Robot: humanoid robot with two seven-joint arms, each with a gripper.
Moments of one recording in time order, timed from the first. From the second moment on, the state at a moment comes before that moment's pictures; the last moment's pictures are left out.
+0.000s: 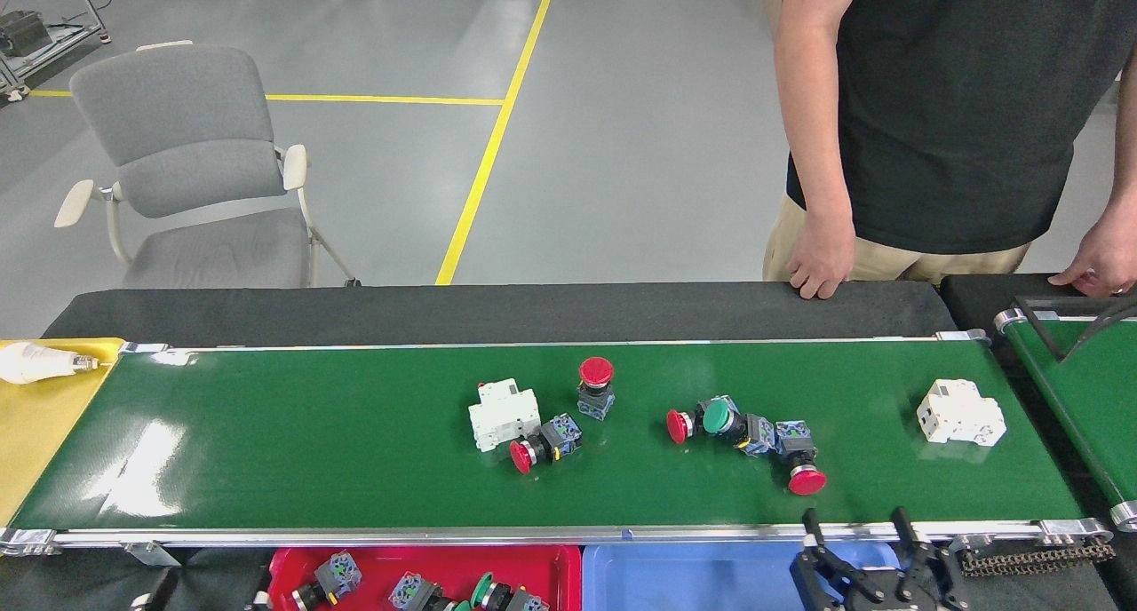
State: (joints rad) left arm 0.34 -0.02 0.46 -1.77 -1.56 -0.36 -0.04; right arm 0.16 0.04 0.01 -1.65 1.42 -0.14 0.02
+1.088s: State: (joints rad) left arm -0.01 0.09 0.13 -1.49 -1.49 -0.69 -0.12; right arm -0.24 0.06 0.33 -1.26 1.45 0.01 0.07
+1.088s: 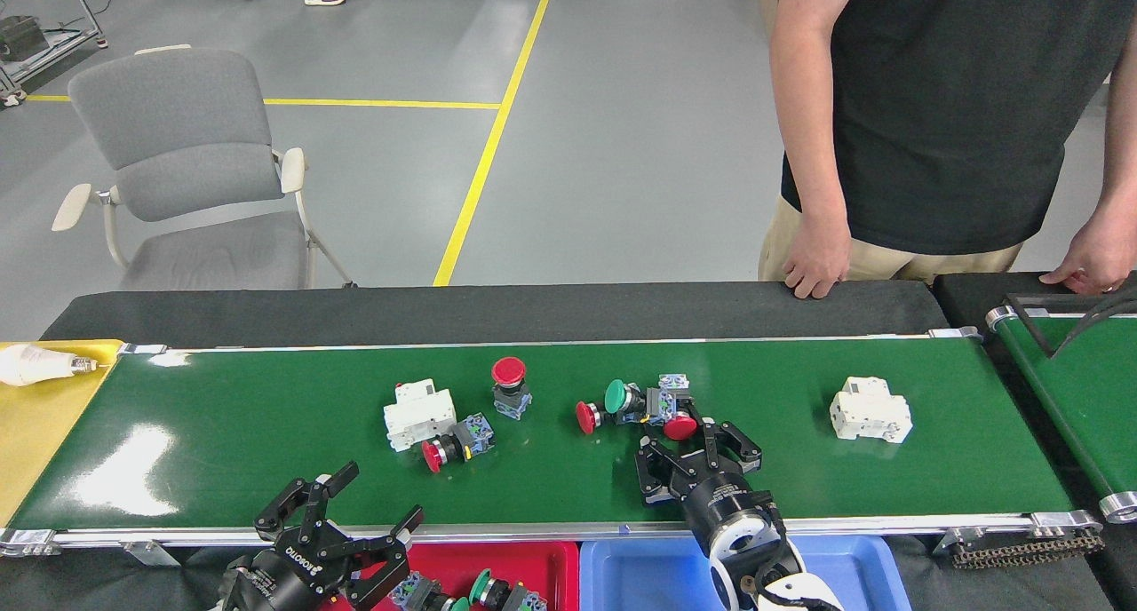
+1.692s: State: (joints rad) left arm -0.12 0.09 0.11 -1.34 -1.57 -0.56 -0.14; right arm -0.15 0.05 0.89 -1.52 1.48 -0.02 0.07
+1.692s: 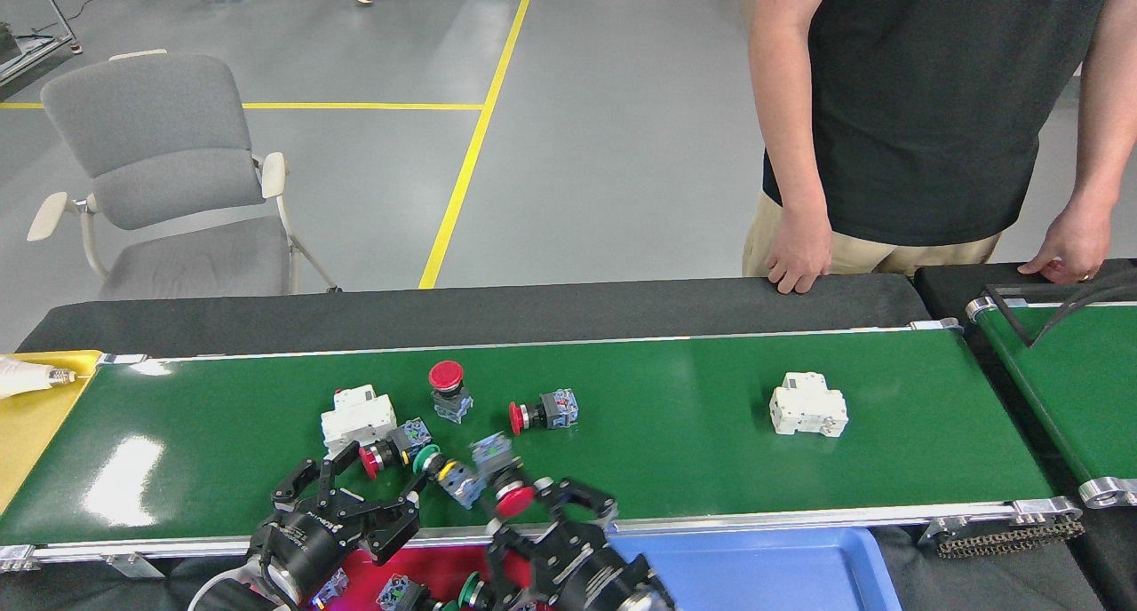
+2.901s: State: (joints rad) left arm 0.37 -0.10 0.51 -1.77 -1.48 -0.79 -0.13; right arm 0.31 -0.09 -0.15 -1.72 1.28 -0.10 -0.05
